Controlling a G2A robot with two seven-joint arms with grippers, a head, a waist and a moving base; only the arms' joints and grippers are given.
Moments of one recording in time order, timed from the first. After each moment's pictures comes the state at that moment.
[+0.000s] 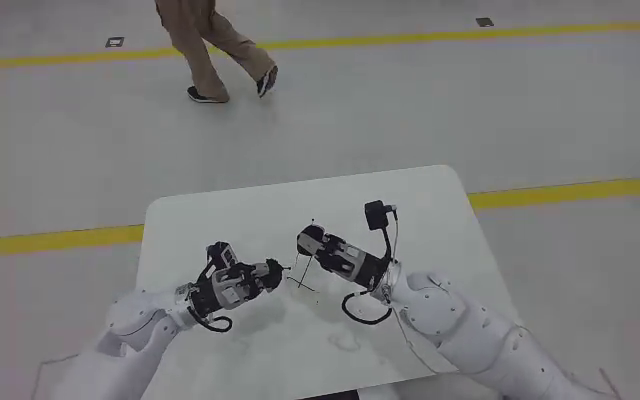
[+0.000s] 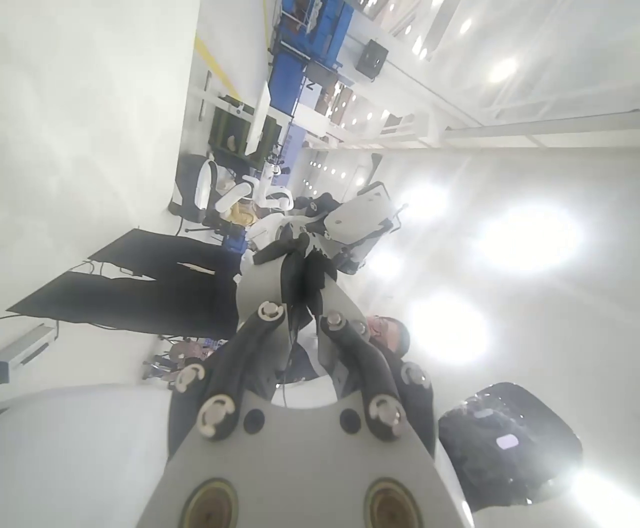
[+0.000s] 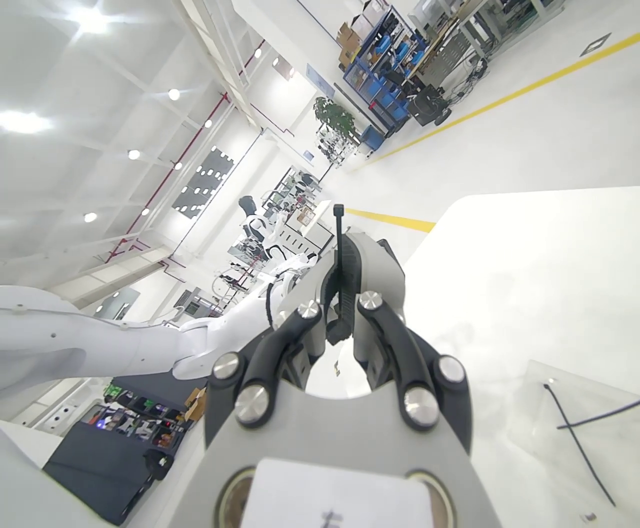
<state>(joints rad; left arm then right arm) 1.50 -0.98 -1.20 -1.74 -0.82 0.15 -0.87 -1.37 -0.89 0.89 -1.92 -0.12 -0.34 0.11</state>
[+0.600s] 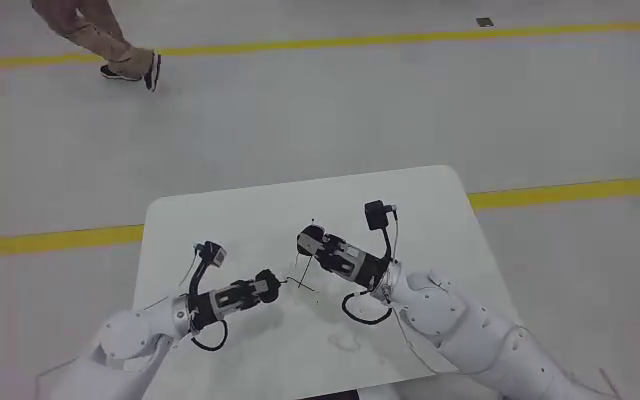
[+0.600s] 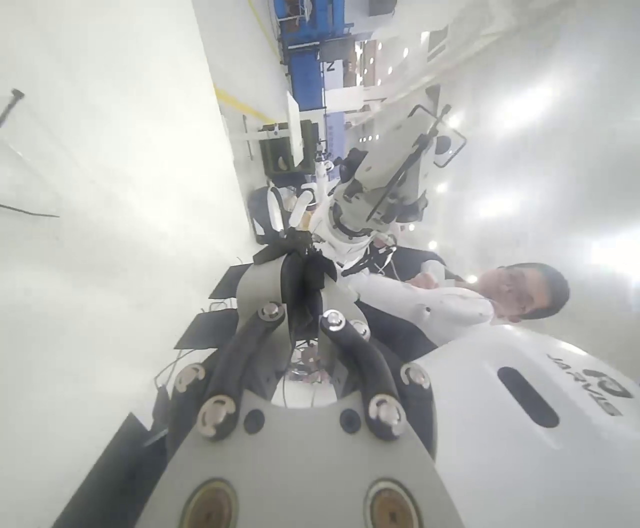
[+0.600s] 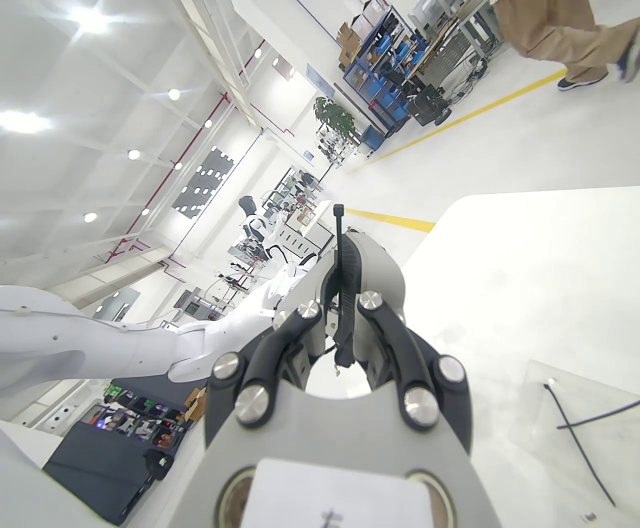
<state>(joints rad) 1.56 -0.96 -1.22 -1.74 -0.41 -0.33 -0.88 -1.37 -0.89 0.89 -1.92 -0.12 -0.34 0.11</state>
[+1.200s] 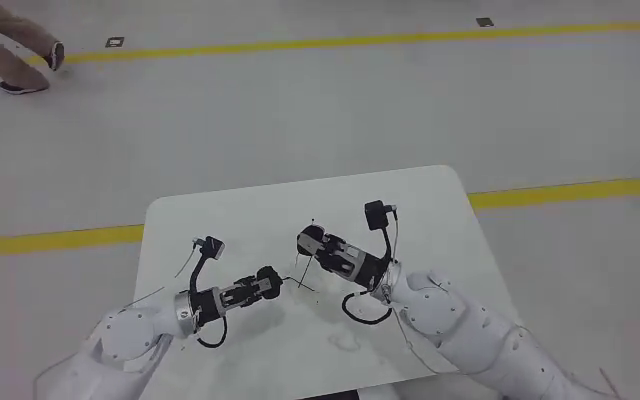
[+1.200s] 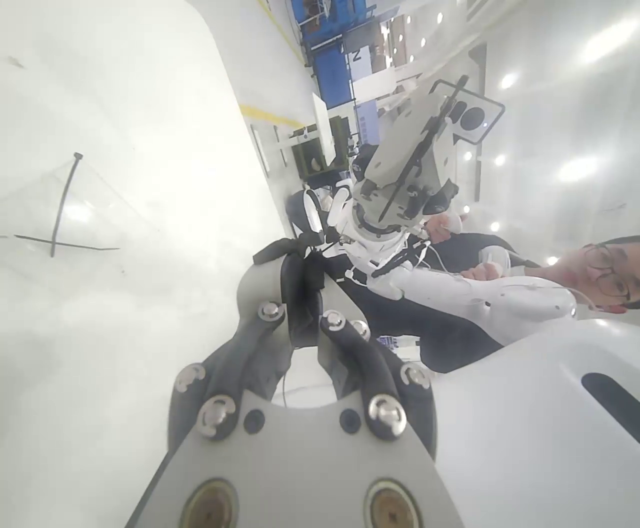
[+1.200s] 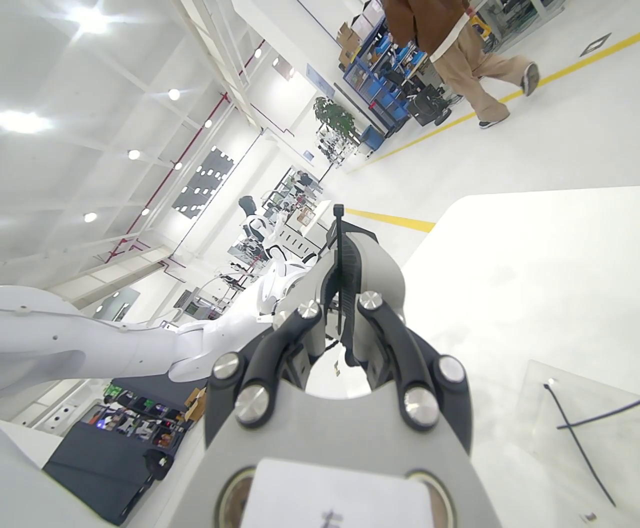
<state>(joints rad) 1.56 -0.96 -1.23 -1.79 -0.26 -0.34 -0.83 -1.37 -0.89 0.89 -1.92 -0.12 -0.34 0.11</state>
